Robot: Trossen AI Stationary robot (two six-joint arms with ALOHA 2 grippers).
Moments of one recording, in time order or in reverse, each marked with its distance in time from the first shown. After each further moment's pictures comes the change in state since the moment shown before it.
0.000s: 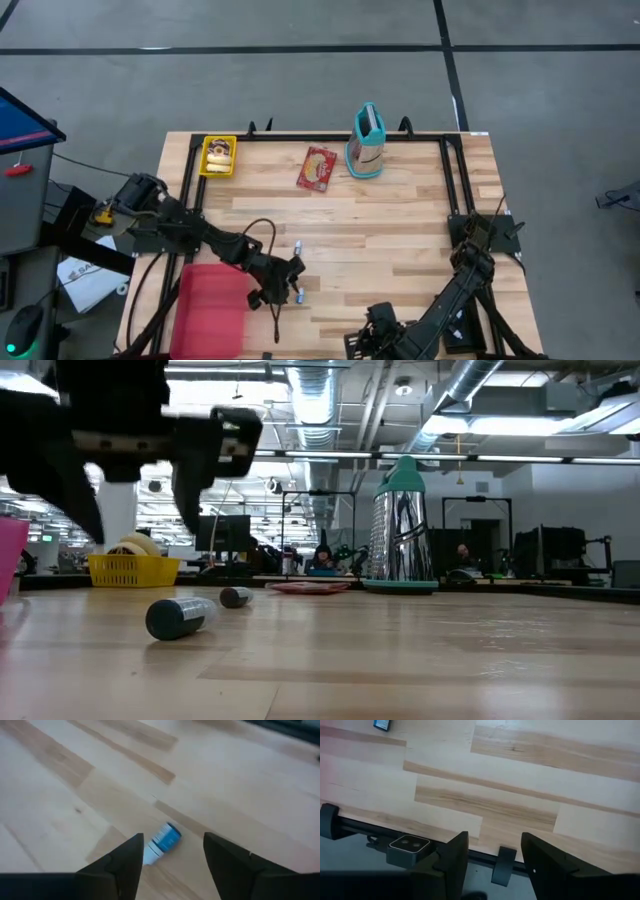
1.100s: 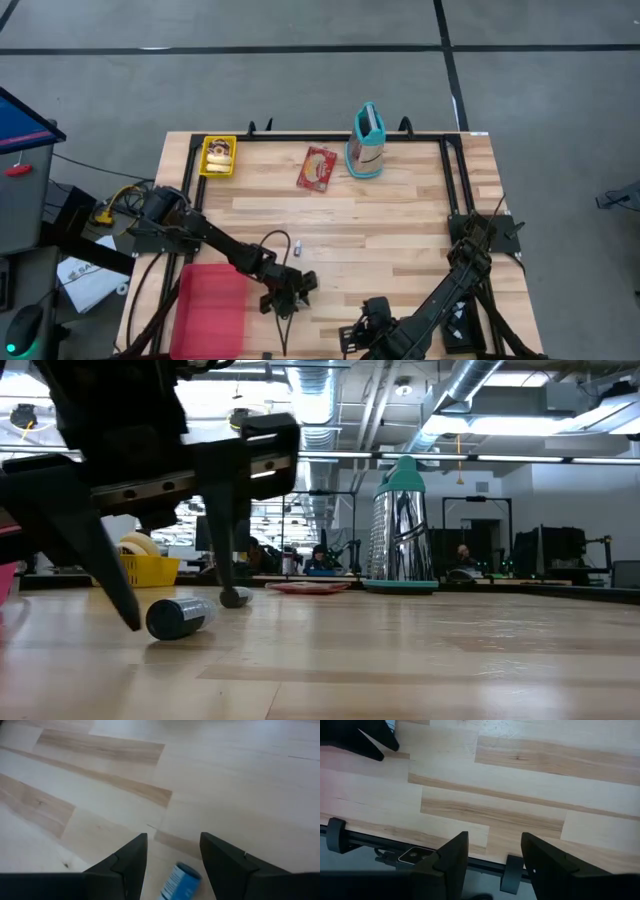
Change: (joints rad) left arm -0.009 0.215 0.082 0.152 0.041 0.263; right arm -0.037 0.000 0.000 0.004 -0.004 0.004
